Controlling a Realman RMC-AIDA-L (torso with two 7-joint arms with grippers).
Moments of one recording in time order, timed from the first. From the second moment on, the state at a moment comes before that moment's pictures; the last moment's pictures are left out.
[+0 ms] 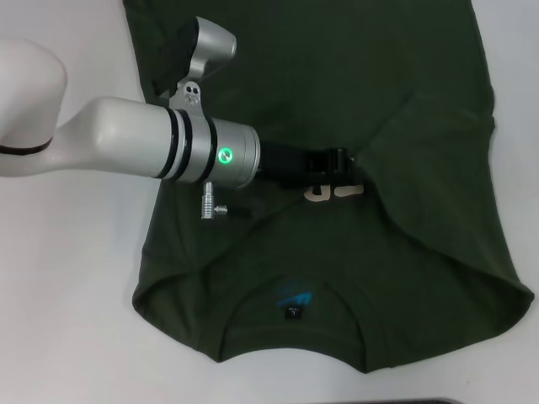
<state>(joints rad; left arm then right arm) -0.82 -2.14 -1.42 -0.45 -1.71 0.92 -2.46 0.42 1.80 -0.30 -0.69 -2.16 -1.84 2.33</state>
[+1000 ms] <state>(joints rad) -0.60 -2.02 -1.77 -0.67 -1.66 1.48 -2.01 0.44 1.84 -0.30 -0.69 -2.10 -1.90 1.98</state>
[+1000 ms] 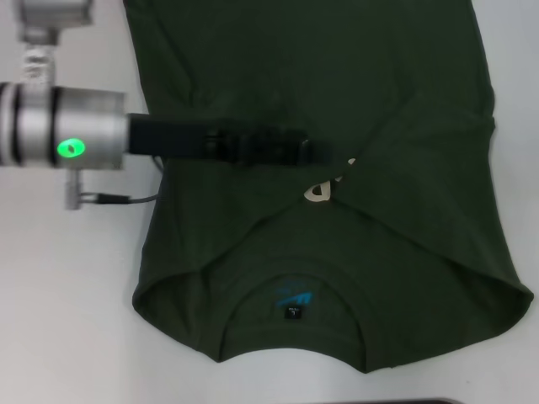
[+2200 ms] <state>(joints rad) -0.31 -2.00 -2.25 -0.76 -1.27 1.78 -2.45 0.30 1.94 -0.41 -0.69 -2.09 -1.98 1.86</state>
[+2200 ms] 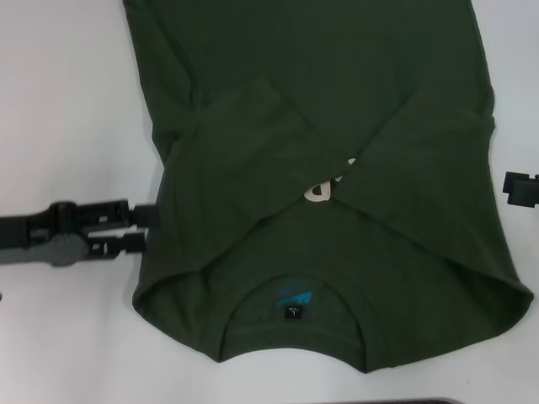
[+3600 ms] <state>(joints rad) -0.35 -2.02 -2.36 -0.71 -0.90 1.70 -2.53 0.32 1.94 -0.41 -0.69 -2.09 -1.98 1.87</state>
